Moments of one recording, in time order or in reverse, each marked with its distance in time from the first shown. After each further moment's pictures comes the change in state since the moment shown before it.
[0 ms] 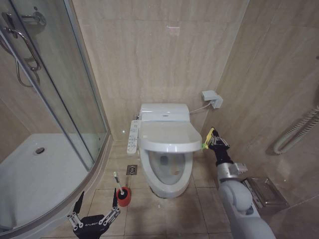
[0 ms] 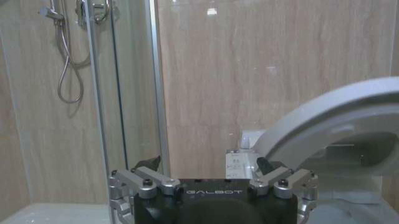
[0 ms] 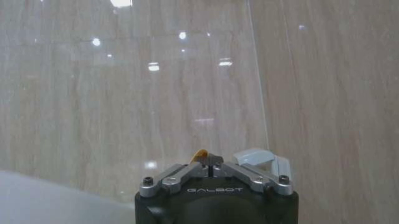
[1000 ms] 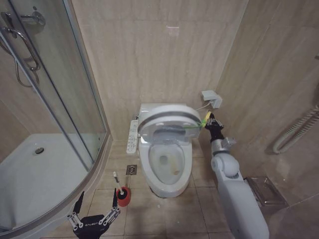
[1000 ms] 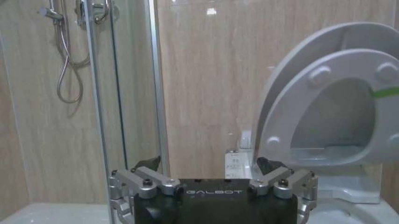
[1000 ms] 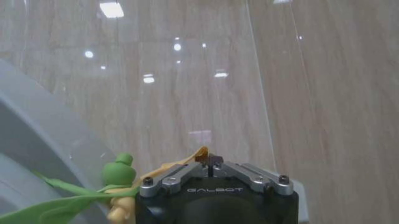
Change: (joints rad) left arm 0.000 0.000 0.000 0.000 0.000 0.000 0.000; right arm 0.343 0.033 -0.011 -0.256 -0.029 -0.024 -0.026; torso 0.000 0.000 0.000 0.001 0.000
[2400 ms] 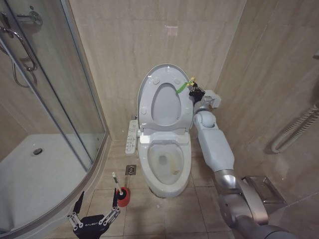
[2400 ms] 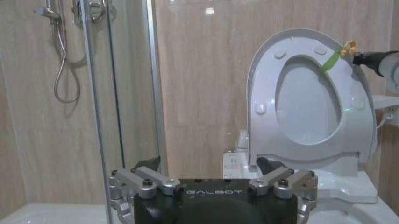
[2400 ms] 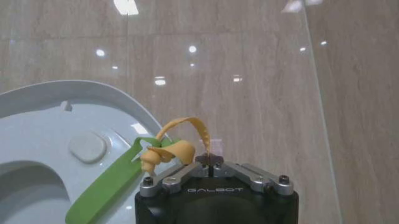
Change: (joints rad) left arm 0.000 0.000 0.000 0.000 0.000 0.000 0.000; right arm 0.571 0.063 -0.130 -0.545 -0.109 0.002 -0.005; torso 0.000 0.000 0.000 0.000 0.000
